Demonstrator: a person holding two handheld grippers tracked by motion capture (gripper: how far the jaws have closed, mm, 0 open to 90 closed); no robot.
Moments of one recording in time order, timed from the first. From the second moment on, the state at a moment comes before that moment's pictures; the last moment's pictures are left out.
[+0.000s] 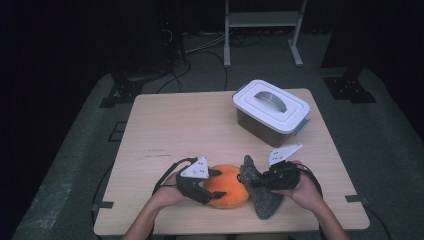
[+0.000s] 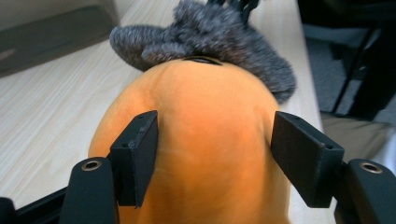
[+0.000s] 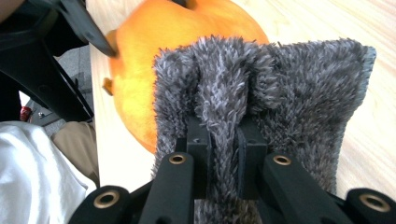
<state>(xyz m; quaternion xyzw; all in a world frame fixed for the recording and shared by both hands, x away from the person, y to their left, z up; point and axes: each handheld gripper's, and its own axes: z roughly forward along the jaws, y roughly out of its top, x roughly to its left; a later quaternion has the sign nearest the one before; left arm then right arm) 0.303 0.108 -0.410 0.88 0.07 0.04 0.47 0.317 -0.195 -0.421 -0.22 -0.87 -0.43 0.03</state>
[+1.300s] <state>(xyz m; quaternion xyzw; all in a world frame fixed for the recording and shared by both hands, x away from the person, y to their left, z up) 0.306 0.116 -0.422 0.89 0.09 0.05 0.45 0.278 -0.323 -0.398 -0.34 -0.82 -0.45 -0.05</state>
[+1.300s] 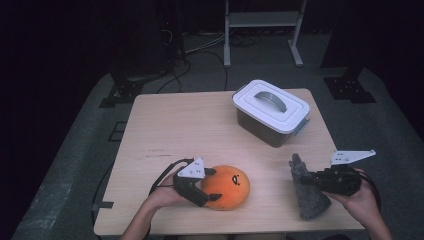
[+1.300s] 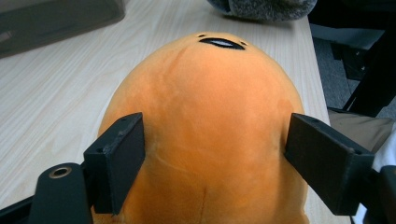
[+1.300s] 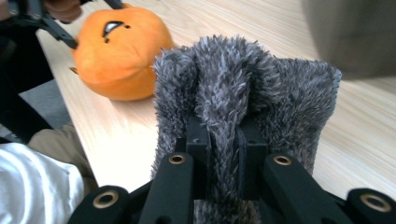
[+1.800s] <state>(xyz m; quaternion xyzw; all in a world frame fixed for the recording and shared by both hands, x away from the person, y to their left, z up) 0.307 0.116 -0.421 0.89 0.08 0.04 0.45 0.296 -0.311 -0.419 -0.36 -0.83 -0.42 -0.05</state>
